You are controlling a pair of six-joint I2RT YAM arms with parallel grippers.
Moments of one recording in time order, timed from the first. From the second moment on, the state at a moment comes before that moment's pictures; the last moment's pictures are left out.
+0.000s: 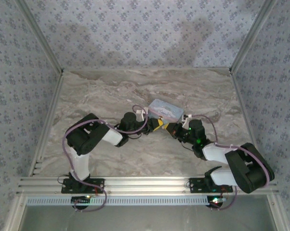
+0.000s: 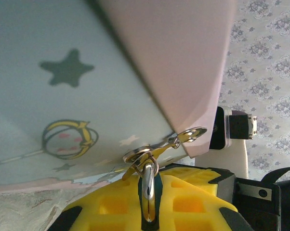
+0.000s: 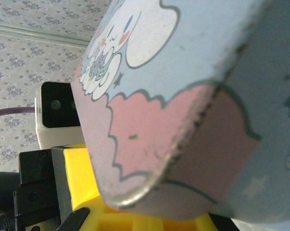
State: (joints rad) left arm -0.78 1.93 0.71 1.05 0.50 -1.32; right arm 0.44 1.30 0.24 0.70 -0.41 1.16
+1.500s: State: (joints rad) left arm -0.81 1.95 0.74 0.92 0.52 -1.29; right arm 0.63 1.08 0.53 -0.23 -0.12 0.55
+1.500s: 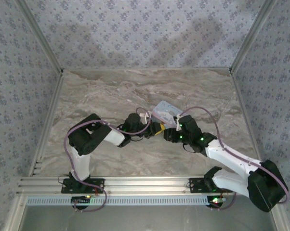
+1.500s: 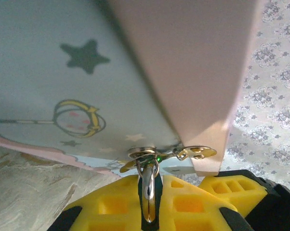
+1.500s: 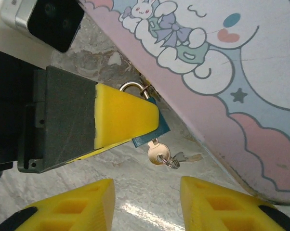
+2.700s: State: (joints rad) left arm -0.79 1.94 0.76 0.91 0.55 -1.30; right arm 0.76 1.34 0.71 -0.29 0.13 0.24
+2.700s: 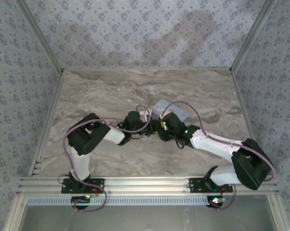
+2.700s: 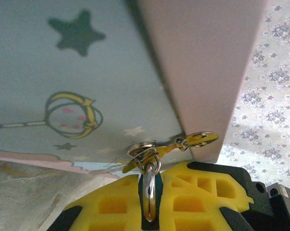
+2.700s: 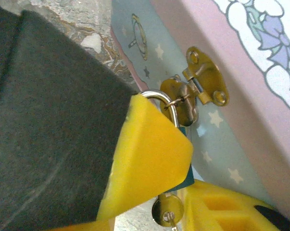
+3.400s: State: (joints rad) left arm -0.79 1.94 0.76 0.86 0.58 -1.30; right arm 0.71 1.35 0.72 -0.32 0.01 0.19
